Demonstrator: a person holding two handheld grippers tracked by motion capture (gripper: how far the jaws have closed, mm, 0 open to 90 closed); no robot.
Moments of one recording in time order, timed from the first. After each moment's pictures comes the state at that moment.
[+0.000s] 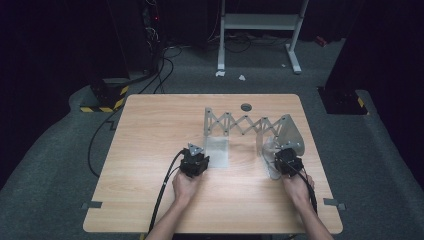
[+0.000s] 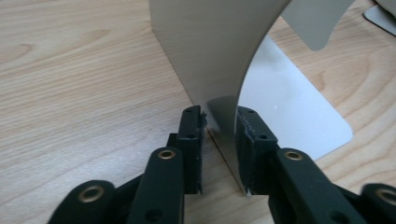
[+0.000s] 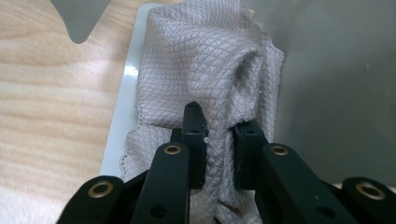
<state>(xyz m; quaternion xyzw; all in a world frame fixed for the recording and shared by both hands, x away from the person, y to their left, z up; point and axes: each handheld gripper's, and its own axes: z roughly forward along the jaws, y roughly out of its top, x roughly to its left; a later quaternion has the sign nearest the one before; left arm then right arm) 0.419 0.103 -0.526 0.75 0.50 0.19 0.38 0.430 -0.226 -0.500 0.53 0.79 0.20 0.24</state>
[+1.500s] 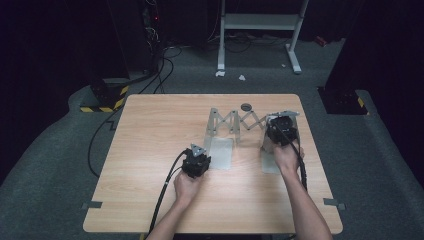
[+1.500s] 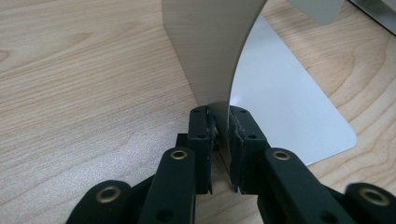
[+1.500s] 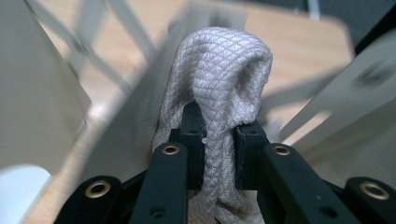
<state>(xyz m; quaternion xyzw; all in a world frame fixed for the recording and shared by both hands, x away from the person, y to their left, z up) 0.419 0.099 -0.526 0.76 0.49 0.19 0.38 0.486 -0.192 -0.425 0.56 0.73 0.28 0.27</state>
